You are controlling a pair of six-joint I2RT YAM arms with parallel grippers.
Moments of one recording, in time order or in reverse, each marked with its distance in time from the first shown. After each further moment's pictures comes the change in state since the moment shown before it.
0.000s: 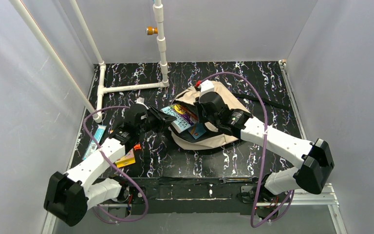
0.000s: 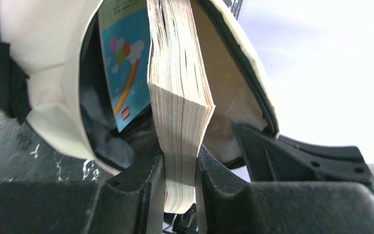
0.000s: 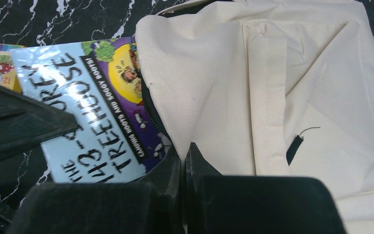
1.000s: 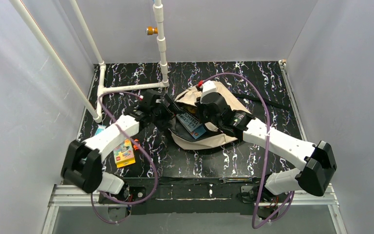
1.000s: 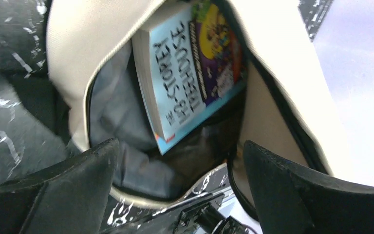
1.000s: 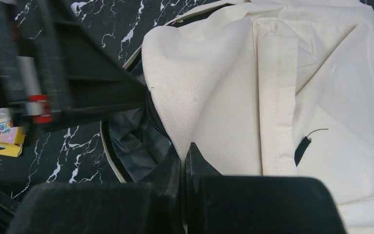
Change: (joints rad) left arm -0.024 0.441 0.308 -0.186 -0.035 0.141; right arm -0.006 -0.031 -0.030 0.037 -0.026 0.013
